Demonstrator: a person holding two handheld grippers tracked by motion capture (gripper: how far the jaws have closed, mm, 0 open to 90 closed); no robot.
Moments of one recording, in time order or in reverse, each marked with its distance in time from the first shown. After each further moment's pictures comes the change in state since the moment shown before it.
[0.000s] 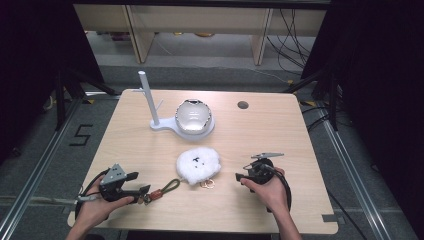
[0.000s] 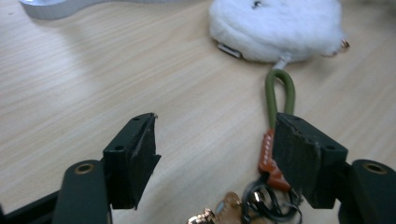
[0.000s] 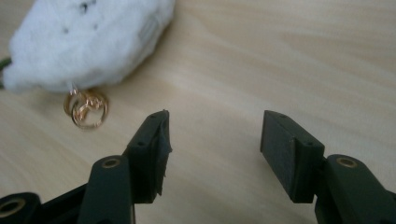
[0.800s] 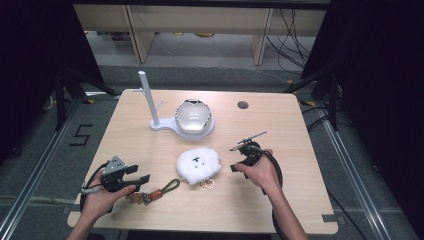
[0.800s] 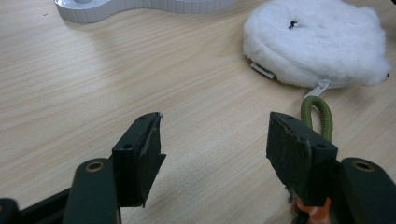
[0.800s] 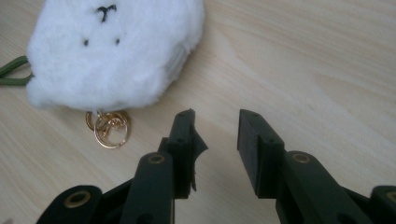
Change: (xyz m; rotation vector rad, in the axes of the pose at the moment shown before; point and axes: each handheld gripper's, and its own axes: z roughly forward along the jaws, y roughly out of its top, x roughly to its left) left arm 0.013 0.010 0.010 -0.001 0.063 -0.068; right arm 0.015 0.060 0.012 0.219 0.011 -0.045
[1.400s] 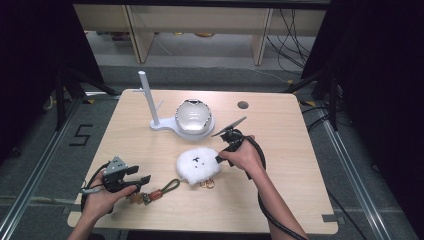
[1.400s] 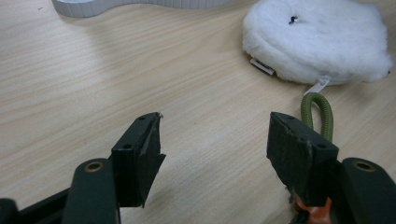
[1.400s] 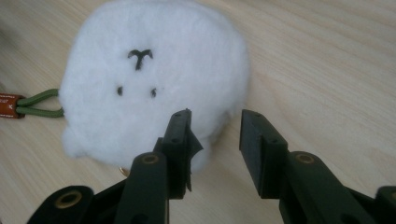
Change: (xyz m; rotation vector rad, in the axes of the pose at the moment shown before) left arm 0.000 -0.002 0.003 -0.002 -0.019 -0.008; right arm 0.021 0.055 0.021 0.081 0.075 -0.065
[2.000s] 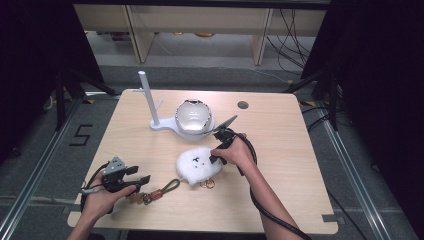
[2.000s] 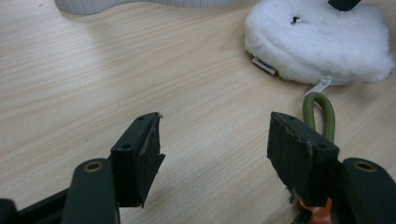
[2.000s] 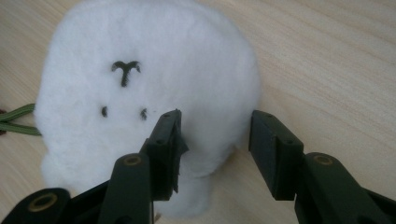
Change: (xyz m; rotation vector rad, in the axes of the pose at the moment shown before) left arm 0.002 -0.002 0.000 0.001 0.000 -0.006; right arm 0.000 0.019 0.028 0.085 -0.007 0.046
